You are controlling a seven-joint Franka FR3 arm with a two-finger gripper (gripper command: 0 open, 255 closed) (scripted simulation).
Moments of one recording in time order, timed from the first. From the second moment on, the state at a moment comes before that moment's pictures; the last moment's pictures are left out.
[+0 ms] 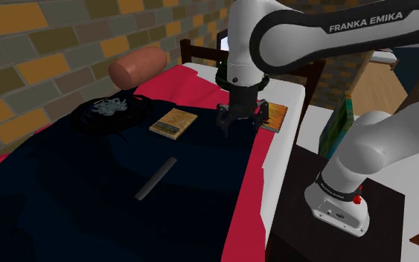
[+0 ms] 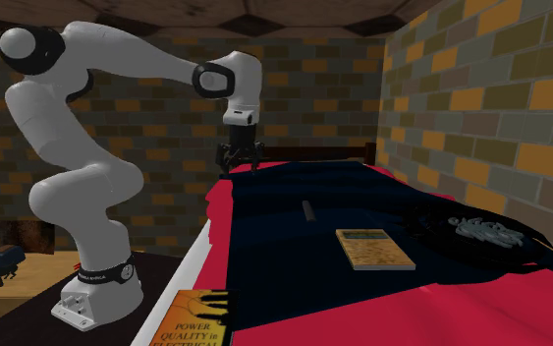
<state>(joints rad) -0.06 -0.63 0.52 -2.43 0.41 1.76 0.96</state>
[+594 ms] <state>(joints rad) -0.21 -0.28 0.84 -2.24 0.32 1.97 1.44</state>
